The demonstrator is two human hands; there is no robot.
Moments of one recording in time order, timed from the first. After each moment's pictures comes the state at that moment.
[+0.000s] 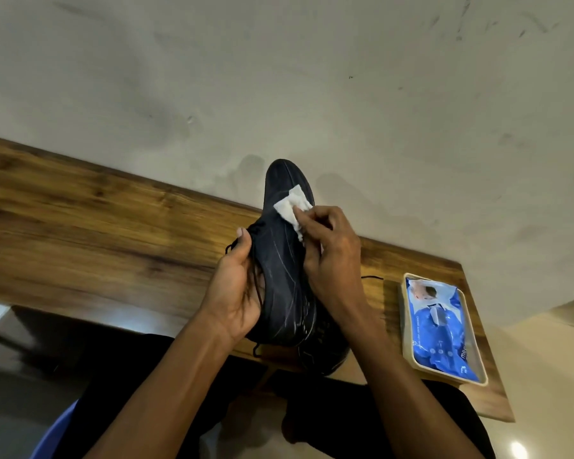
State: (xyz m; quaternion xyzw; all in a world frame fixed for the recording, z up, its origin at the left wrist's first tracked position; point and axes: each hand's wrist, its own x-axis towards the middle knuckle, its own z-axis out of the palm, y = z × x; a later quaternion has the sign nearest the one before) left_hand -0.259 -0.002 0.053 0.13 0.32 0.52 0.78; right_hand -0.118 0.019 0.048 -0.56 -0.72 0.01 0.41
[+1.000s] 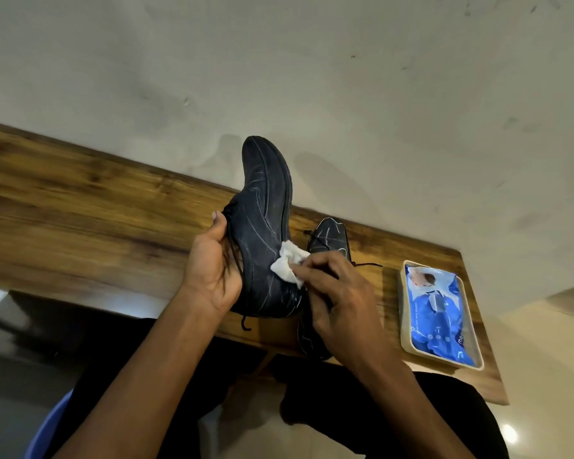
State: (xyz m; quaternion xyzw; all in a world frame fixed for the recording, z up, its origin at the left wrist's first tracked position) left_hand -0.276 0.010 0.051 0.05 0.35 0.57 0.74; right_hand -0.100 -0.055 0.033 -0.52 -0.78 0.05 0.34
